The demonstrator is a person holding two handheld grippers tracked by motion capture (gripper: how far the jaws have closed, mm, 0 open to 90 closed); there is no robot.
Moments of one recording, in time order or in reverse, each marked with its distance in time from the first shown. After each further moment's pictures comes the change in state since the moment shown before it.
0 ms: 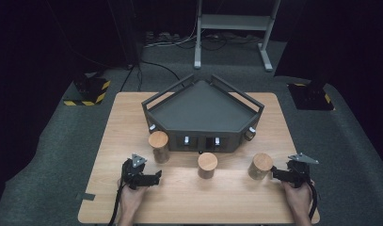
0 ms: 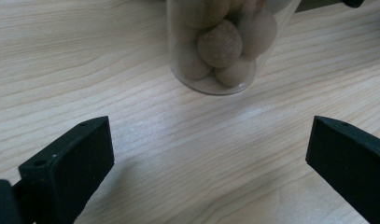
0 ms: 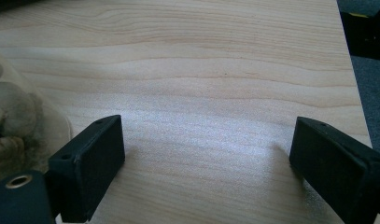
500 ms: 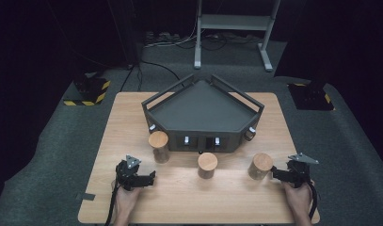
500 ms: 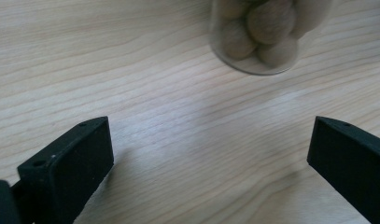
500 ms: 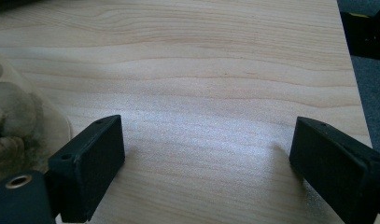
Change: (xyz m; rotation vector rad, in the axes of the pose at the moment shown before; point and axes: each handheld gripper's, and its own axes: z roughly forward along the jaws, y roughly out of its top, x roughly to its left) left arm 0.016 -0.010 -0.005 0.013 0.048 -0.004; right arm 0.000 0.000 0.000 0.000 0.000 0.000
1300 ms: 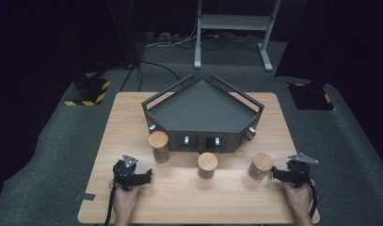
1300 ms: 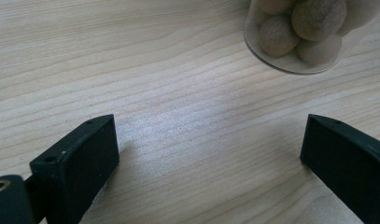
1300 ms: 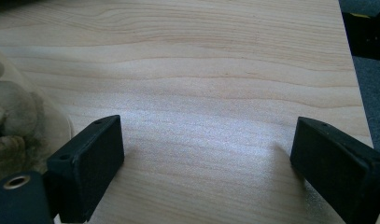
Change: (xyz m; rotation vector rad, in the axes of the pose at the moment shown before) left arm 0.012 -0.004 0.004 0.006 0.080 -0.018; right arm 0.000 0.000 0.000 0.001 0.003 -0.003
